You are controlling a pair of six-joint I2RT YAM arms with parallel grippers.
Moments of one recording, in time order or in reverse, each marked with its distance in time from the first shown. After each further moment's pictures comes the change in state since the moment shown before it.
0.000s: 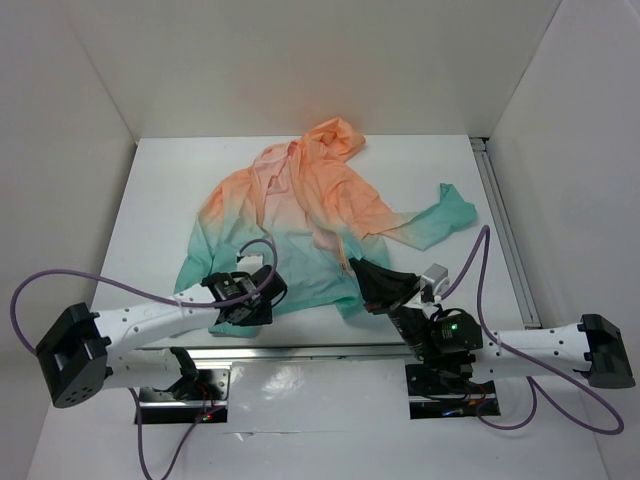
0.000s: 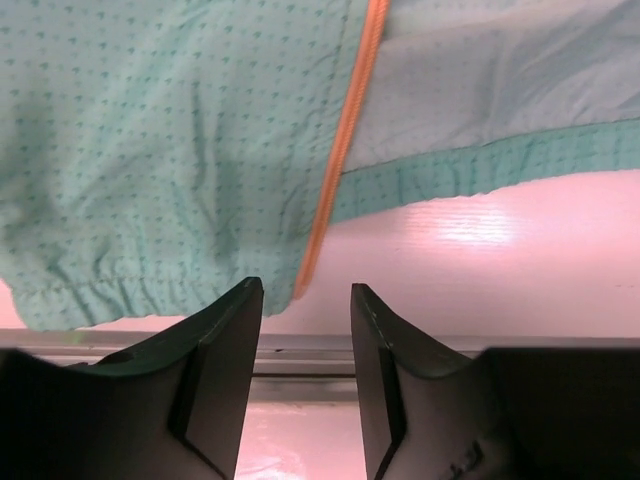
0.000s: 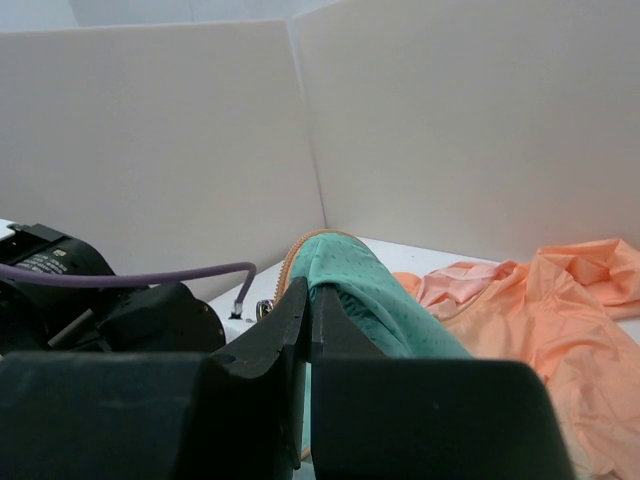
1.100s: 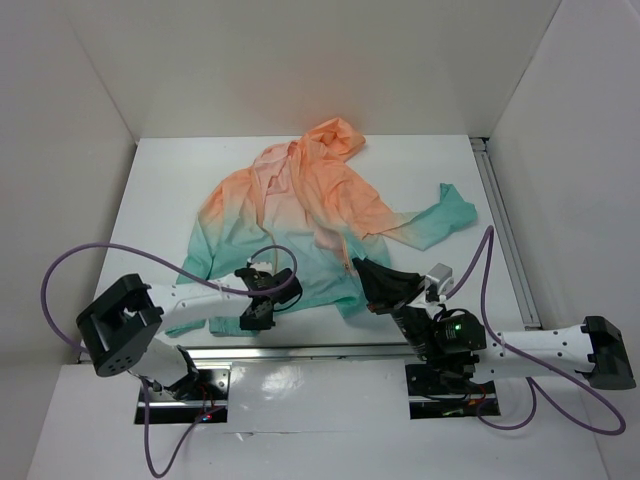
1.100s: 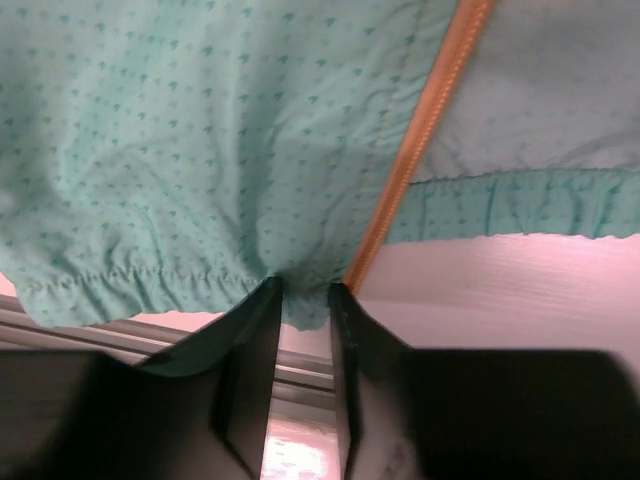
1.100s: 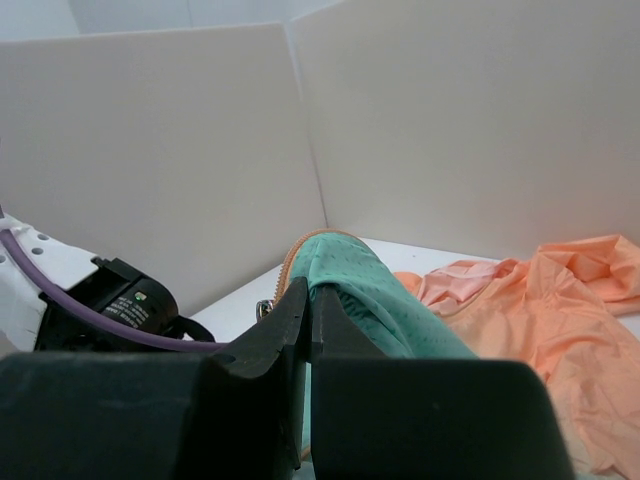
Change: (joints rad) left arm -0.004 0.259 0.051 -0.066 -0.006 -0.055; right arm 0.000 -0.038 -0.006 -0.028 0.006 0.014
